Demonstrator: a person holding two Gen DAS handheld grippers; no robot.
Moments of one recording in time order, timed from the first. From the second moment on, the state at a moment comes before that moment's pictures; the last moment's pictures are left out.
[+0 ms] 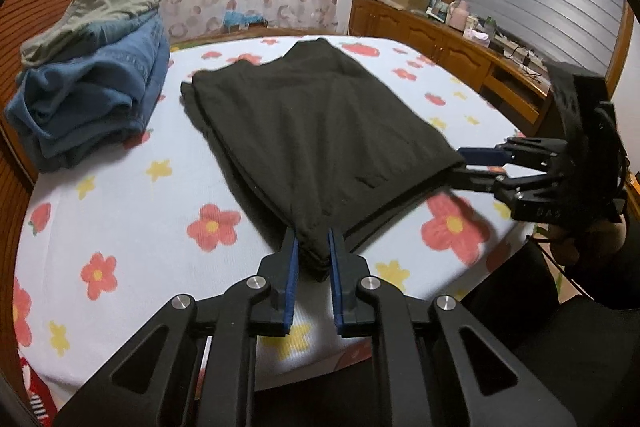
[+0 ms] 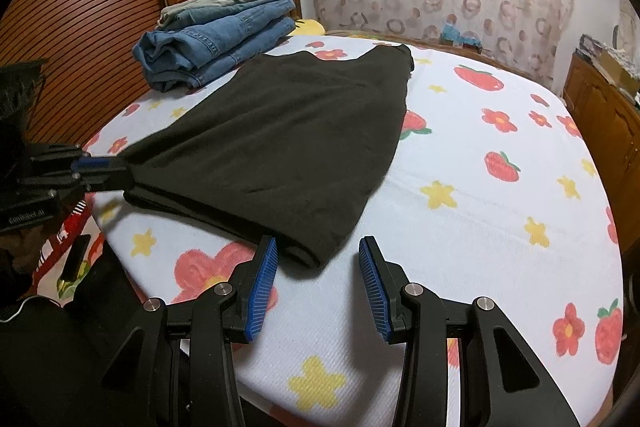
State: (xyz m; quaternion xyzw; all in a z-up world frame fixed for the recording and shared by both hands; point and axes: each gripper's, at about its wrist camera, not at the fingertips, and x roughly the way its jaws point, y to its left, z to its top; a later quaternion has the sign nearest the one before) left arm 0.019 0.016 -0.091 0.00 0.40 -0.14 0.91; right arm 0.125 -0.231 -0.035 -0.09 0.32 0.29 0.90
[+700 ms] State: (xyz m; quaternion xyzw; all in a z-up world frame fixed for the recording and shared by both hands) left arm 0.029 0.039 -0.069 -0.04 0.37 -0.10 0.92; right arm 0.113 -0.239 -0.013 -0.08 0.29 0.30 0.91
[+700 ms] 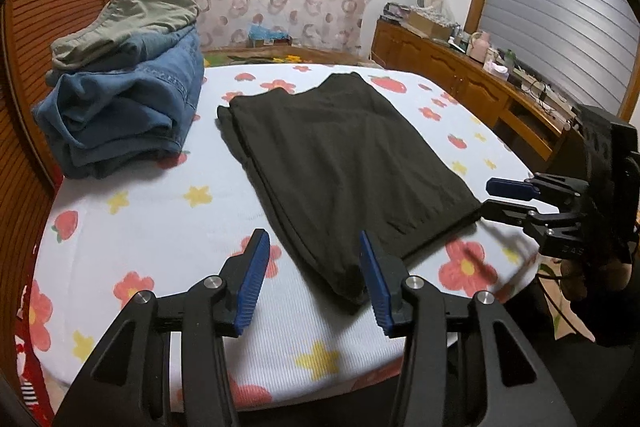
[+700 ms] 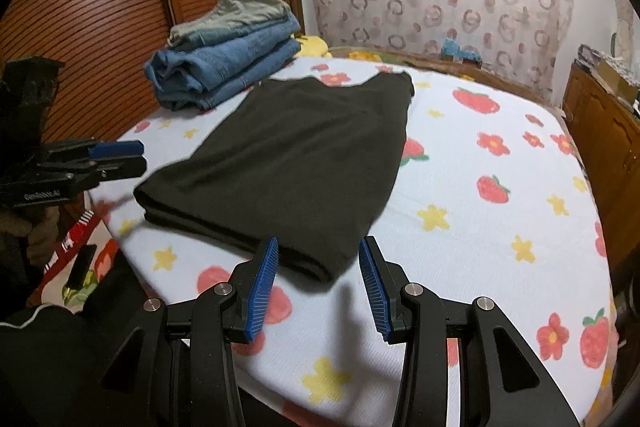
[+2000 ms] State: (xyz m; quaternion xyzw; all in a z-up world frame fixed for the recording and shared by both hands) left arm 0.028 0.014 -0.102 -0.05 0.41 -0.15 0.90; right arm 0.127 -0.236 -0.033 -0.05 0.33 0.28 0.90
